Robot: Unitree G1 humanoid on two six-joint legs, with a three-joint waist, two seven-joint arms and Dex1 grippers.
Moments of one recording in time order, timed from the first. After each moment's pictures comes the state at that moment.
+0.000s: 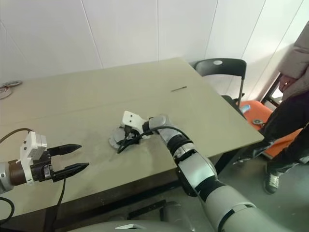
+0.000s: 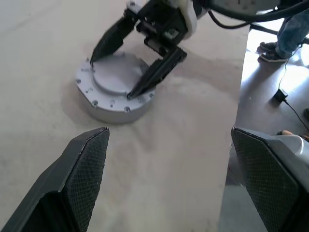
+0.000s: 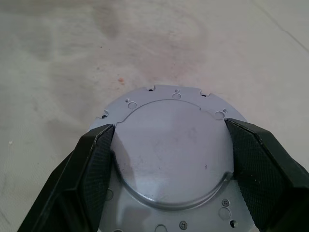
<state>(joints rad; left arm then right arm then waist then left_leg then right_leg) 0.37 0.84 0.49 -0.48 -0.69 0.58 -1.04 -0.95 0.05 0.31 1.13 -0.15 -0.14 1.05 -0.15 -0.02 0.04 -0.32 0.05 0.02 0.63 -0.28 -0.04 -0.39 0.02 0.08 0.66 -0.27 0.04</state>
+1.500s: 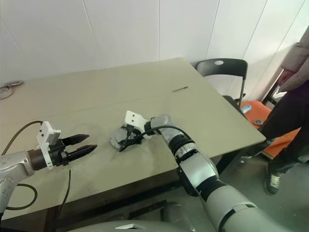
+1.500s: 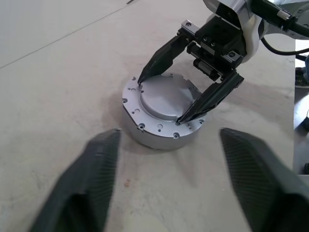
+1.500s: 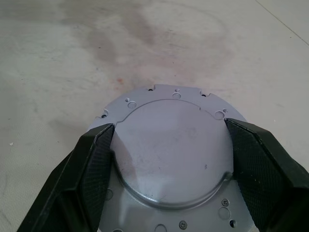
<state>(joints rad) 0.16 0.77 0.33 -0.33 -0.62 0.59 -0.91 -0.94 0.03 0.30 1.13 -0.13 -0.14 1.07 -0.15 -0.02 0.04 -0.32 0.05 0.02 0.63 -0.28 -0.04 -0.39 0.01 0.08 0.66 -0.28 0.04</state>
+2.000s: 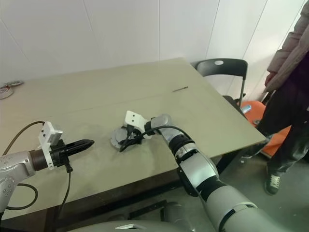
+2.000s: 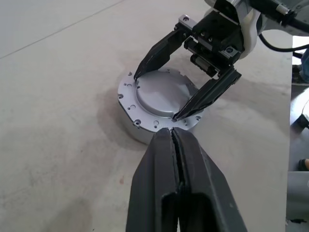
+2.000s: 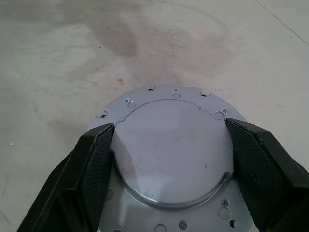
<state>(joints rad) 0.15 0.77 0.31 -0.33 -0.62 0.61 -0.91 -0.94 0.03 0.30 1.13 -0.13 -0.14 1.07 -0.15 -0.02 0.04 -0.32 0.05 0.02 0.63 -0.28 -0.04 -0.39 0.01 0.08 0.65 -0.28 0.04</state>
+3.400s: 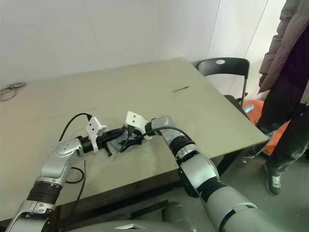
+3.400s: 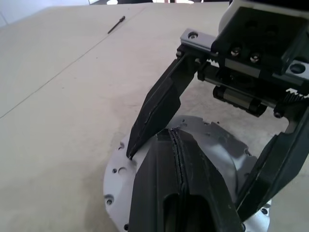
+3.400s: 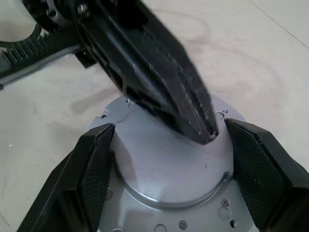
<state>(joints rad) -0.20 0.47 -0.03 0.17 -0.23 0.10 -0.87 -0.92 0.02 0.30 1.12 -0.13 -0.15 1.05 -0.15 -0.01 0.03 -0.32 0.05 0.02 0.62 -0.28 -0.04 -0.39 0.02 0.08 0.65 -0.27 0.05</state>
